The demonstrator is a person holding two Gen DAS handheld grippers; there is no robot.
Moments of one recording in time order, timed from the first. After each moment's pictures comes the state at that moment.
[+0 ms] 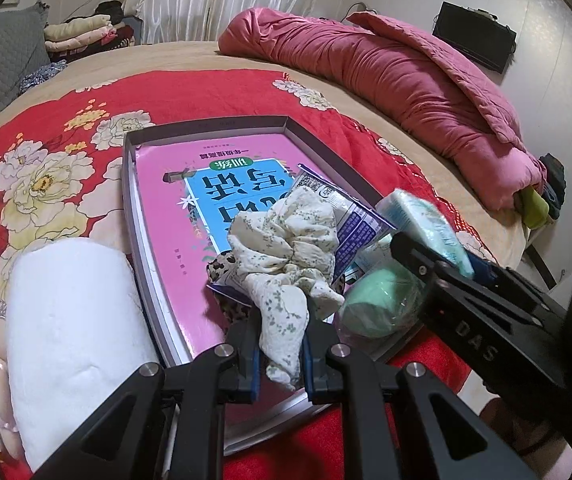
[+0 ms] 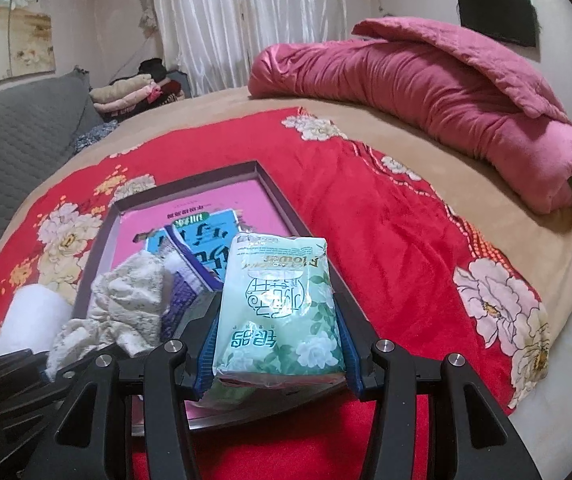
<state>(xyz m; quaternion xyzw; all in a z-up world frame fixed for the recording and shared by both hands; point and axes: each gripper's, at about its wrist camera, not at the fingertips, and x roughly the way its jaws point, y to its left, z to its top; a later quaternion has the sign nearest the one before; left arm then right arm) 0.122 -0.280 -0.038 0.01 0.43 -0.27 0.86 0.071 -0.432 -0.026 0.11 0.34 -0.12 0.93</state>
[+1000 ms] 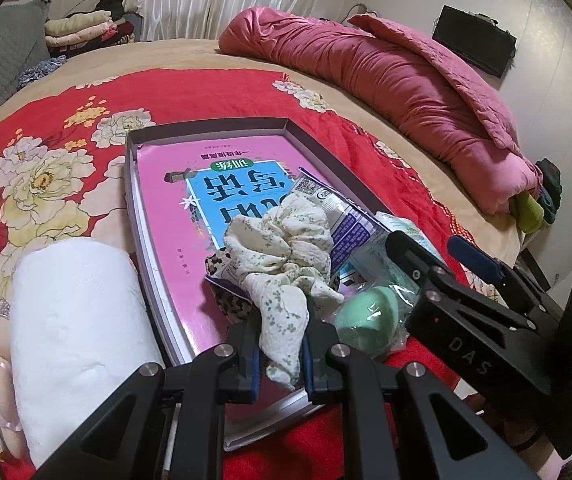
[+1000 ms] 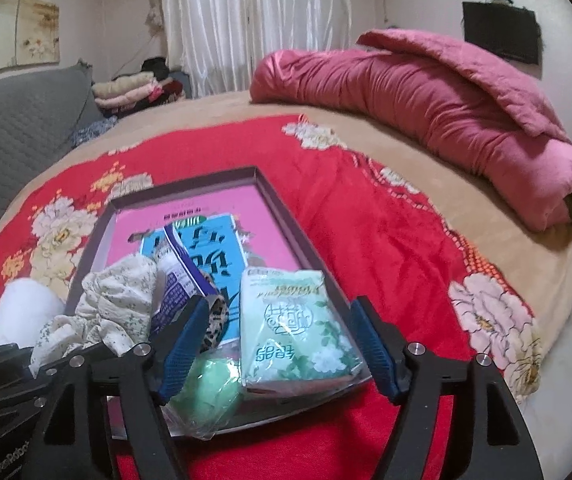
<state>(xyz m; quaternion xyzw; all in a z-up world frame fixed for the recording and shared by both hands) 0.123 -0.272 -0.034 0.00 0.44 -0.28 0.86 0.076 -0.428 -0.029 0.08 0.34 -0.12 0.93</state>
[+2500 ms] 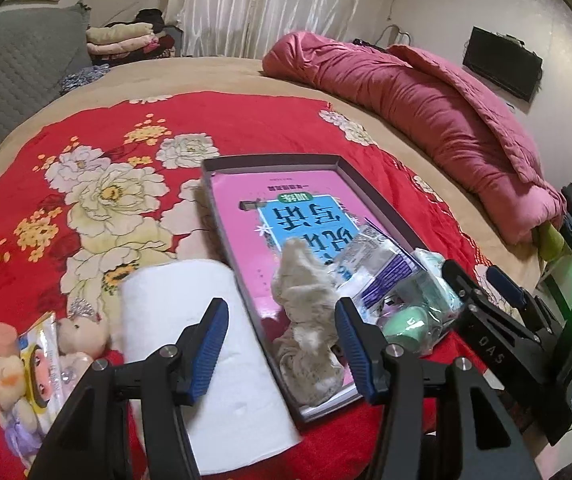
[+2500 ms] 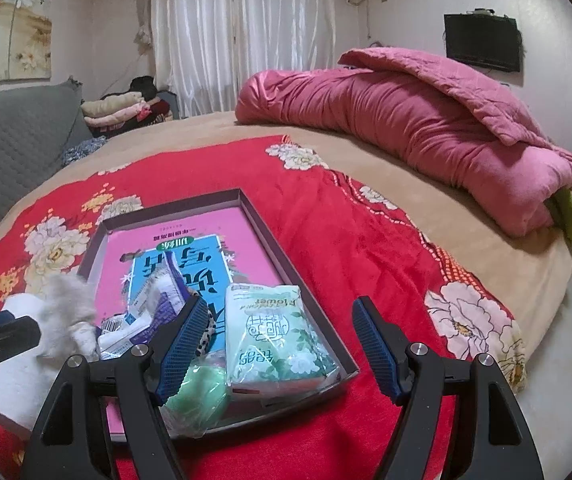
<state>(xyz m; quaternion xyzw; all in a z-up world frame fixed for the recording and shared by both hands) 0.119 -0.221 0.003 -0.01 0.41 -0.21 0.89 0.060 -0.430 -0.017 0.08 0.30 -0.16 0.94</state>
